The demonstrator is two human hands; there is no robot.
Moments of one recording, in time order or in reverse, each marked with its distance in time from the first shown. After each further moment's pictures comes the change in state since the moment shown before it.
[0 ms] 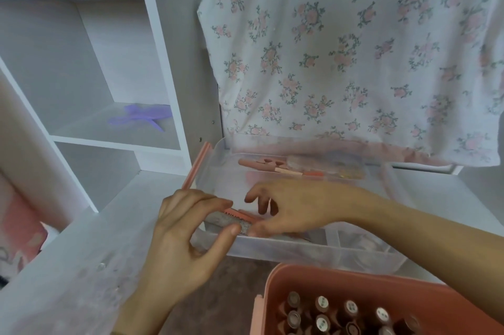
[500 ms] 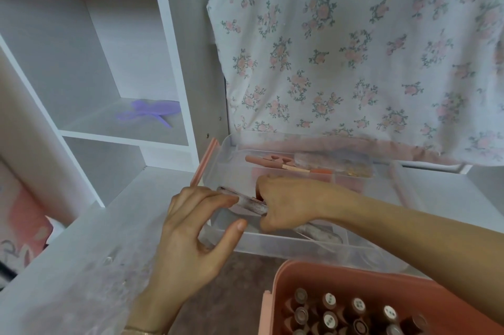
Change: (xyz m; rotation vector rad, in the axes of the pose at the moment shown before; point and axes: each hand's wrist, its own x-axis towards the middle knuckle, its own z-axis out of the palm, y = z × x) left_hand -0.005 -0.006 0.004 -0.047 0.035 0.001; right_hand 0.021 -0.015 0.010 -0.136 0.025 0.080
